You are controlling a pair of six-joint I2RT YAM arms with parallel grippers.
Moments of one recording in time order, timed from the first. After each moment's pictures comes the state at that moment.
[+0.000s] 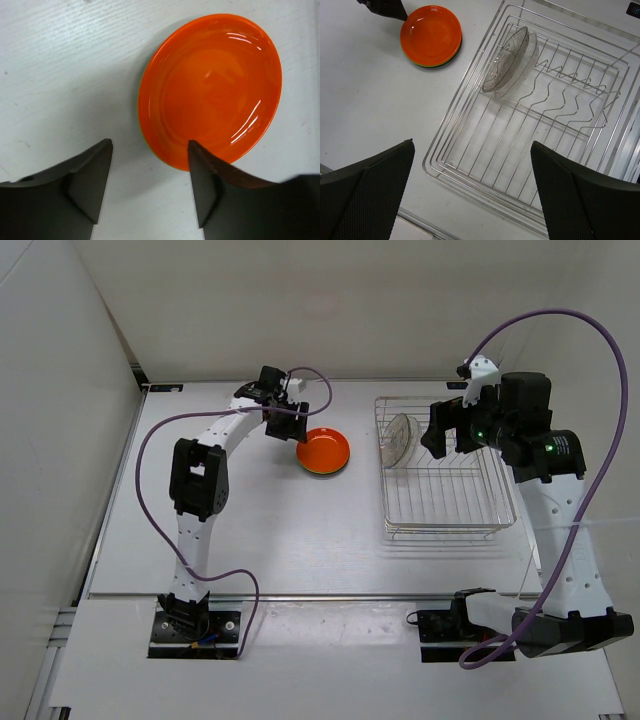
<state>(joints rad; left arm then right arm) -0.34 2.27 2.00 -0.70 0.27 -0.06 0.15 1.19 1.57 -0.98 -0.31 -0.14</state>
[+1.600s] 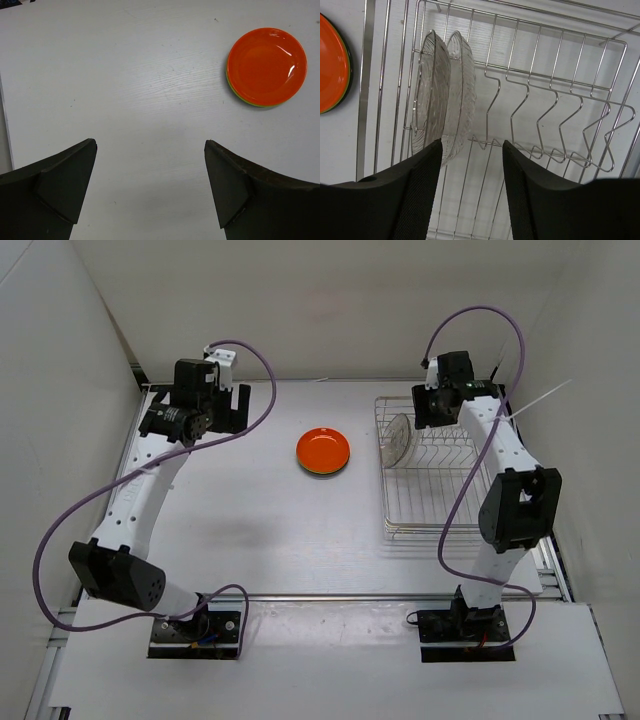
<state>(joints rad) -0.25 1.45 1.60 -0.79 -0.10 0.03 0.16 1.82 1.70 -0.78 -0.04 -0.05</state>
